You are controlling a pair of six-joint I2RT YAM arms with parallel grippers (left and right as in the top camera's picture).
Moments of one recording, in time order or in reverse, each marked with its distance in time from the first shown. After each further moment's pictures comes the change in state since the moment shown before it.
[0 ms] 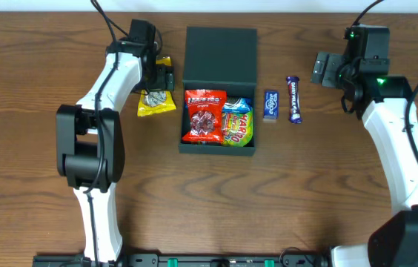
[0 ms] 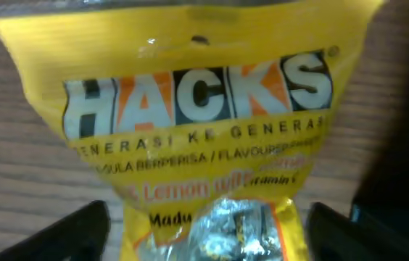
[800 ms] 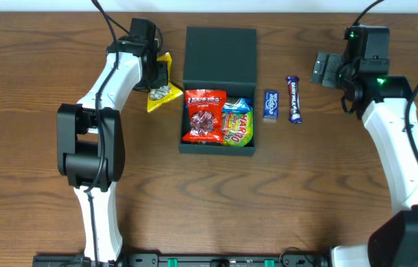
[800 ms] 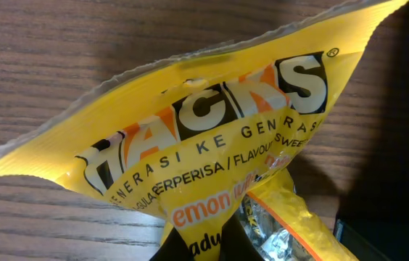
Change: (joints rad) left arm 0.000 0.009 0.008 0.029 0.019 -0.001; right arm 0.000 0.000 0.000 0.000 0.000 0.000
